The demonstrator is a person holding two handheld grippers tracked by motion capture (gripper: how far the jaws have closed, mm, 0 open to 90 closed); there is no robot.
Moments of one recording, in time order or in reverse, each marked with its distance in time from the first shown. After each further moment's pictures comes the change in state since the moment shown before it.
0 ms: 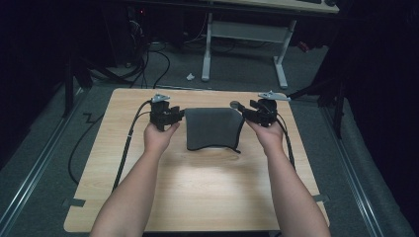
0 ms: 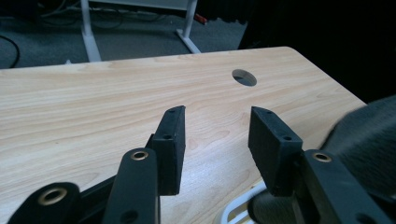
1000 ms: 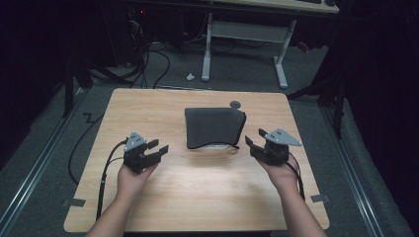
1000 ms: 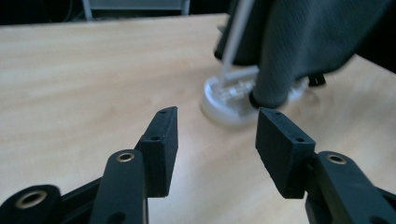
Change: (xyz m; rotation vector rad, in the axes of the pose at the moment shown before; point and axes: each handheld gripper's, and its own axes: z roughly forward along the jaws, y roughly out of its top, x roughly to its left) left arm -0.016 -0.108 -0.110 -0.017 -0.009 0.108; right arm 0.044 -0.074 -0.097 -0.049 -0.048 -0.212
